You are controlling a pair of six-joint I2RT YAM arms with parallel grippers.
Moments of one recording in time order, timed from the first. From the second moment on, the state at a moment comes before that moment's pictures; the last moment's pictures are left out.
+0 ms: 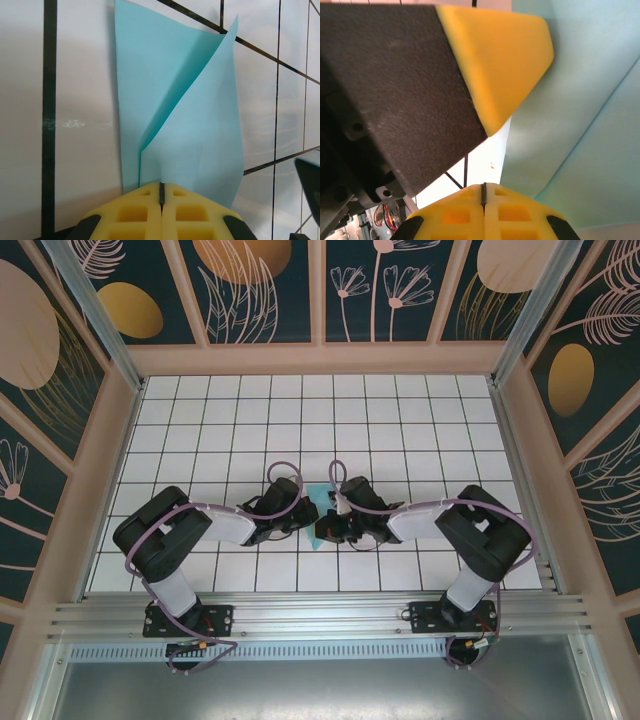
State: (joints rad) left arm -0.76 1.72 0.61 0.36 0.15 -1.02; right arm 0.81 1.67 0.61 0.24 -0.53 0.93
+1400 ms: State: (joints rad) left arm -0.76 1.72 0.61 0.36 0.15 -1.02; right arm 0.87 1.68 0.58 0.30 -0.52 0.98
